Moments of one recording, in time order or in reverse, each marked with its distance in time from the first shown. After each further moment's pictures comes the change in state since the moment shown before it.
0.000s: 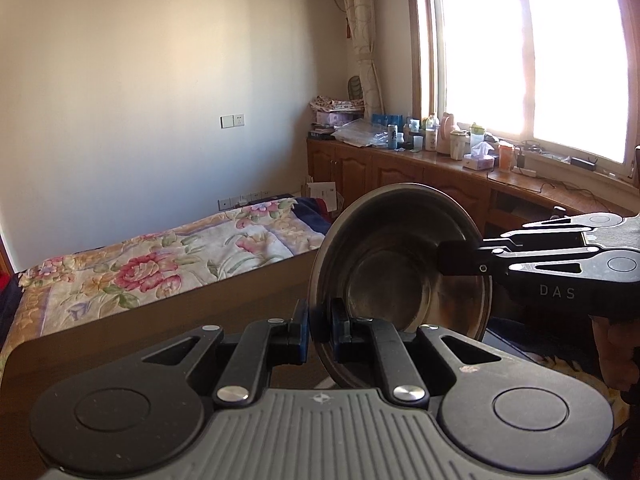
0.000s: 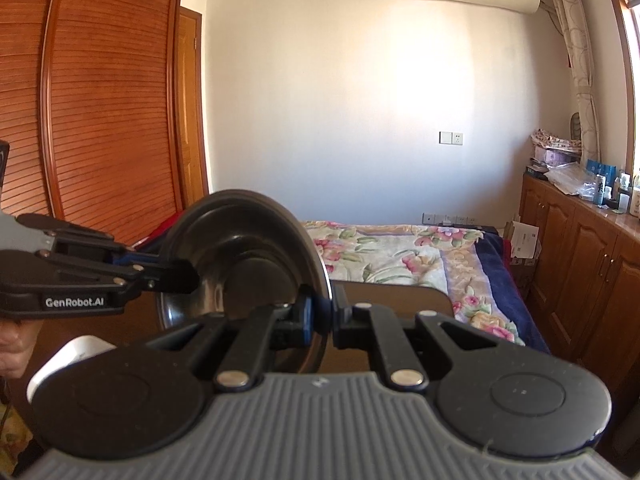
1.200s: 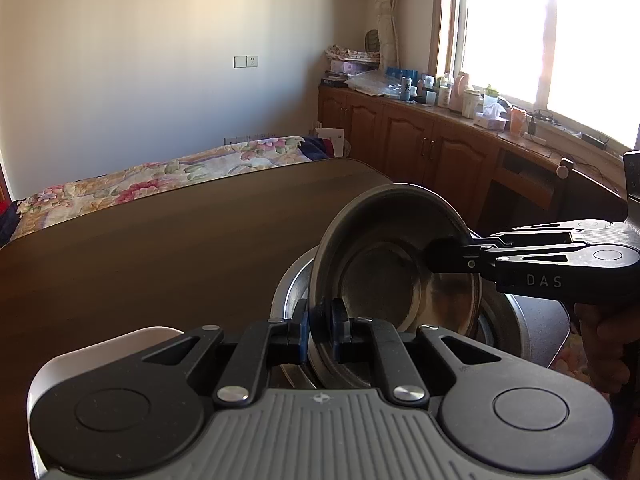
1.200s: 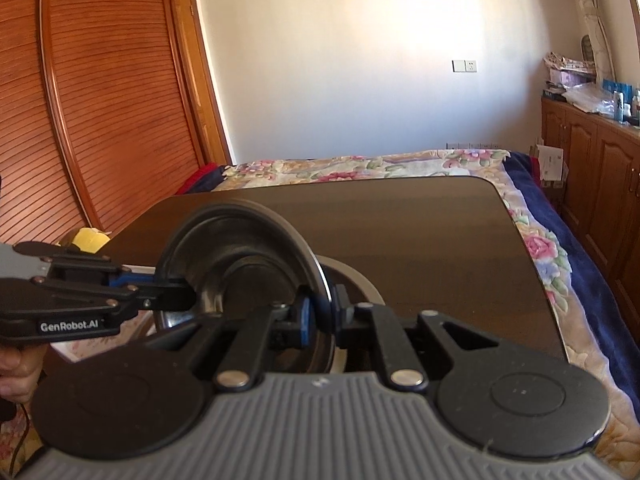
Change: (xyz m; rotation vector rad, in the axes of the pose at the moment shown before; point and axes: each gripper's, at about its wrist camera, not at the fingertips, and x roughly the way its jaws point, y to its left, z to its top) left arm 0.006 0.001 -0.074 -0.086 0.143 0.000; right arm 0.009 0.026 -0.069 0.122 0.148 0.081
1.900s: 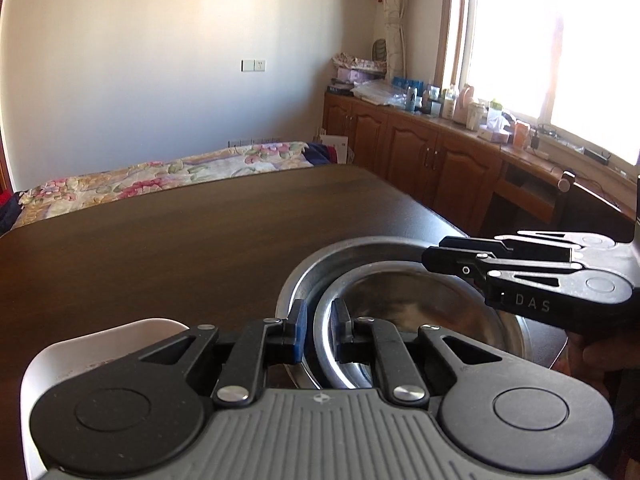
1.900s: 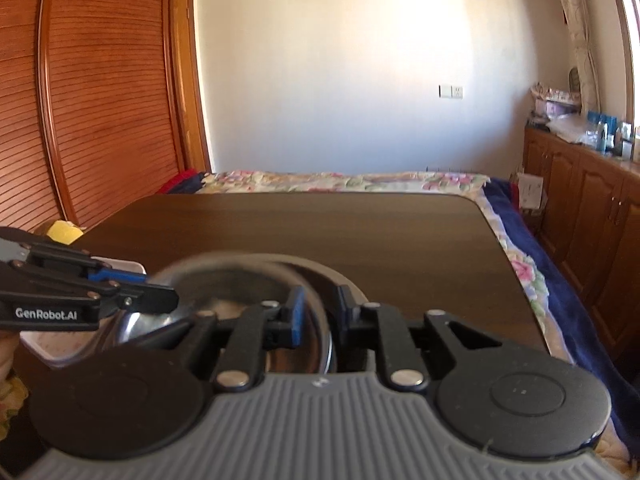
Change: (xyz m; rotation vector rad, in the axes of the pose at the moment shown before) left arm -0.006 0.001 -0.006 -0.043 -0.035 -0.001; right arm -0.002 0.013 -0.009 -0.072 -0.080 -0.080
